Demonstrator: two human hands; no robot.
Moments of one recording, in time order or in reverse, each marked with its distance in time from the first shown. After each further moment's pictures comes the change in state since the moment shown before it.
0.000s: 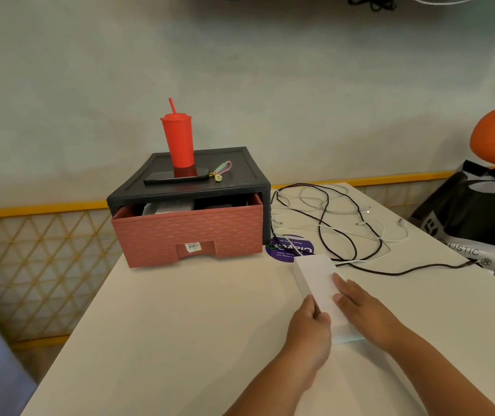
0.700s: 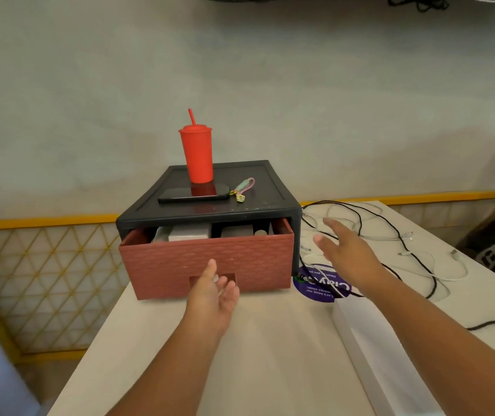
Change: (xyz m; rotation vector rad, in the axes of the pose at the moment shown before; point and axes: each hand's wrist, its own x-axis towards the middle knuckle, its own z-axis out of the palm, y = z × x) left_hand 0.079 0.054 -0.179 -0.940 0.551 -0.110; right_hand 0.127 -0.112 -0.028 0.219 0.241 -0.170
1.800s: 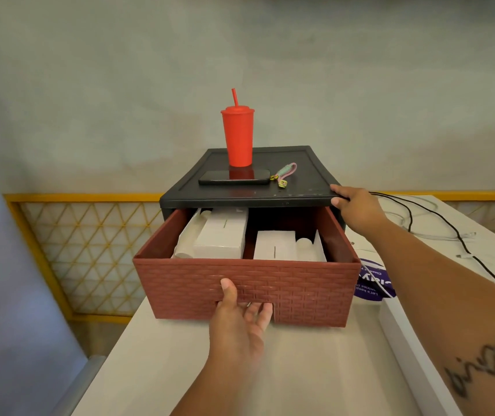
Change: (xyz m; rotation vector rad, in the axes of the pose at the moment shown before) left_hand -0.033 -0.021 -0.038 -0.309 0.003 0.073; right_hand 0.087 -0.022 0.036 0.001 -0.002 -0.021
